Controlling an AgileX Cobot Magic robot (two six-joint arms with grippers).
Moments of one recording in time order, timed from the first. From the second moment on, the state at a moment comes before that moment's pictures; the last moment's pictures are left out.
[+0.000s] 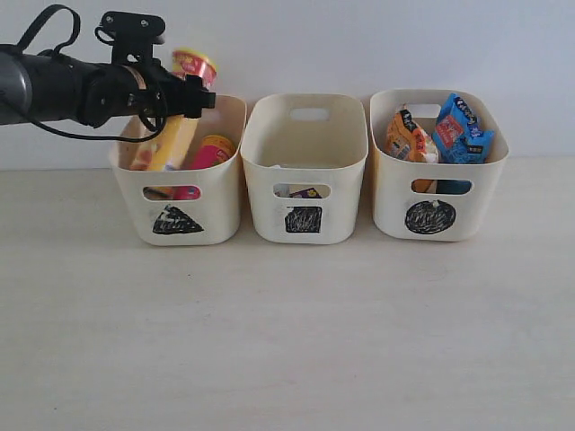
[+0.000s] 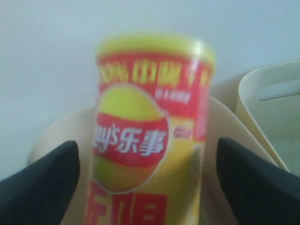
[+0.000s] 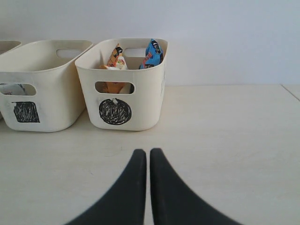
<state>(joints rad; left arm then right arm) -0.25 2.20 -1.73 0.27 0.01 -0.22 0.07 0.01 0.00 0.03 0.20 -0.02</state>
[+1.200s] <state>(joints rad) -0.25 1.74 -1.58 0.36 0.81 -0.09 0.07 0.01 0.00 0.04 0.20 -0.02</state>
